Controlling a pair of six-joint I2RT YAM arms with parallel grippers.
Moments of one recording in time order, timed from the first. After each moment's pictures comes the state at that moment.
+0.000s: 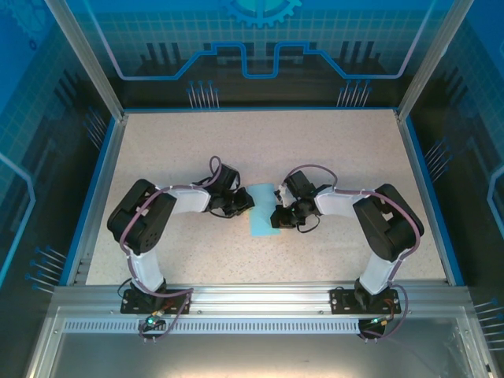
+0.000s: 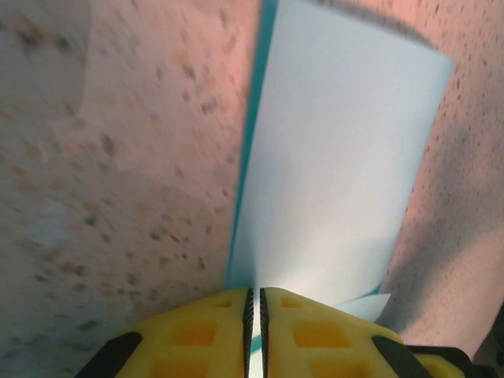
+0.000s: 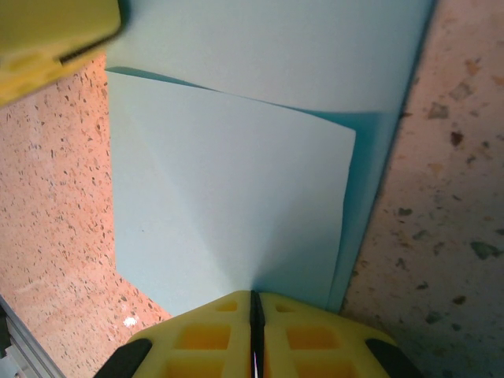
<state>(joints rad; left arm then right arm) -0.48 1.83 0.91 -0.06 0.37 -0.96 0.55 1.76 0.86 -0.33 -0.49 0.45</state>
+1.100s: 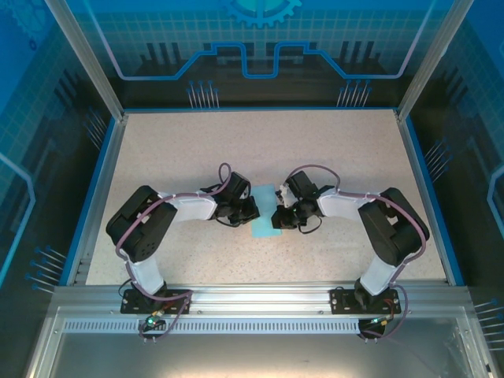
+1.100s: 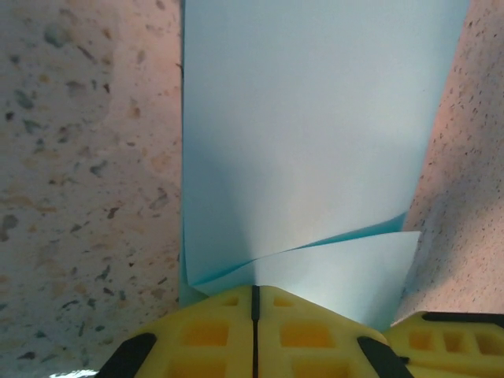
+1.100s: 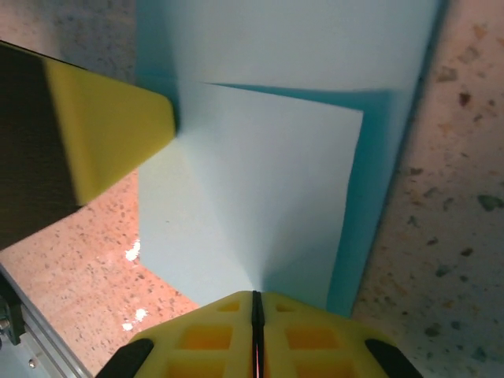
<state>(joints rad) -0.61 1.79 0.89 -0.13 0.30 -1.01 0.56 1.70 0.85 -0.35 -0.51 0.46</state>
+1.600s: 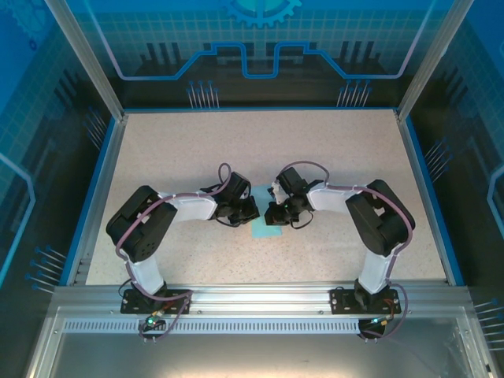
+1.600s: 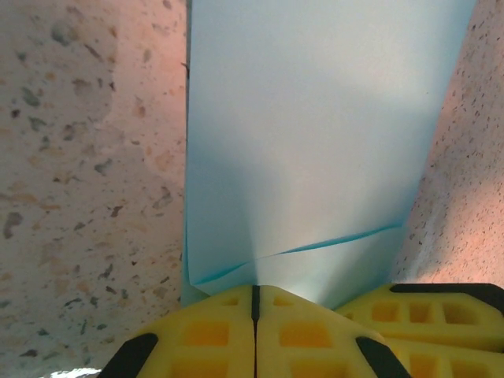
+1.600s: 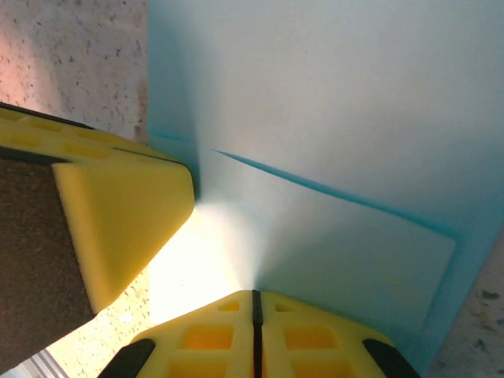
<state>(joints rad) -0.61 1.79 0.89 -0.13 0.30 -1.02 0.58 1.82 0.96 -0.36 -0.49 0.47</state>
